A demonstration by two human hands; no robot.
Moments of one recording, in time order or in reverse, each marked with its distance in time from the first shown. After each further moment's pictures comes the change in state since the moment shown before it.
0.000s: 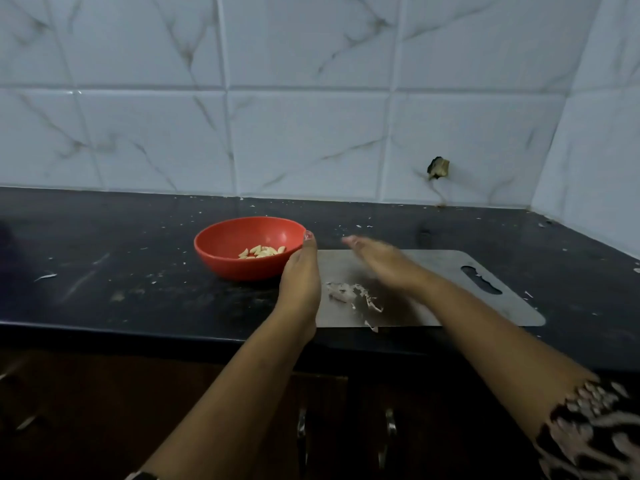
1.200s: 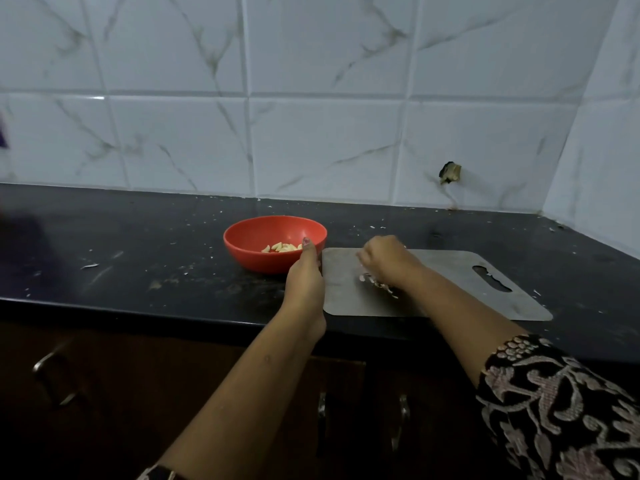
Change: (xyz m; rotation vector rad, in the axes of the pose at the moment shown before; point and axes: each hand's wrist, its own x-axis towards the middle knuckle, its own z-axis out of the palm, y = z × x) left_hand -0.026 0.010 -0.022 -0.106 0.015 -0.096; right_hand 0.027 -0.010 0.018 -0.519 0.144 -0.005
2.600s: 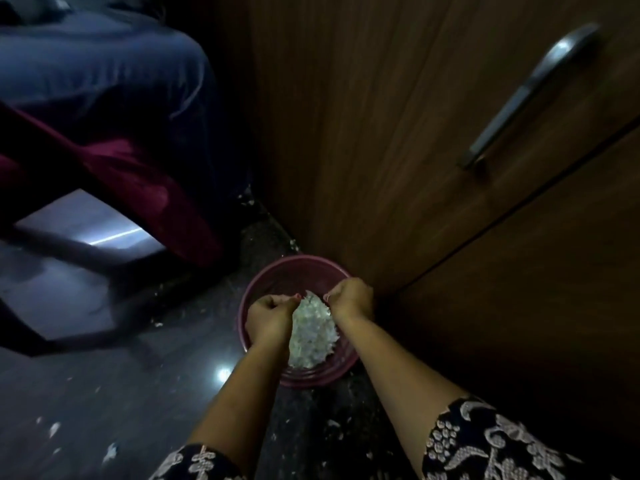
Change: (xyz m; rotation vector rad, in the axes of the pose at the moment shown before) left_hand -0.027 -0.326 -0.549 -0.114 1.109 -0.511; right_hand -0.148 -0.369 0.568 0.269 -0.855 0.150
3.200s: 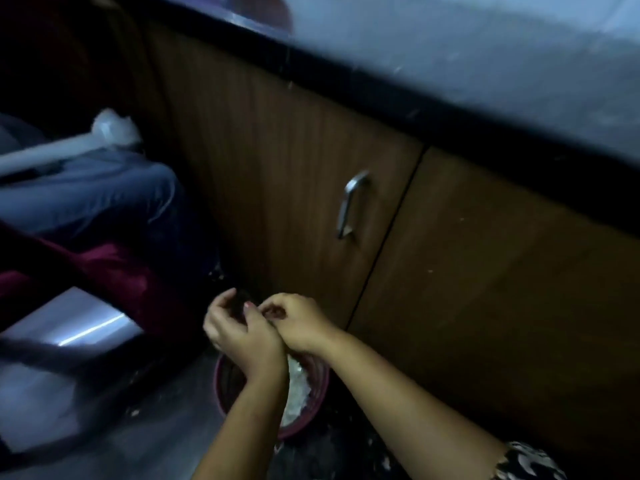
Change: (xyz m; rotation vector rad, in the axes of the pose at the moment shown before) left_hand -0.136 0.089 0.022 -0.185 0.308 0.670; right_hand -0.133 -0.068 -0.123 0.068 -0.209 -0.521
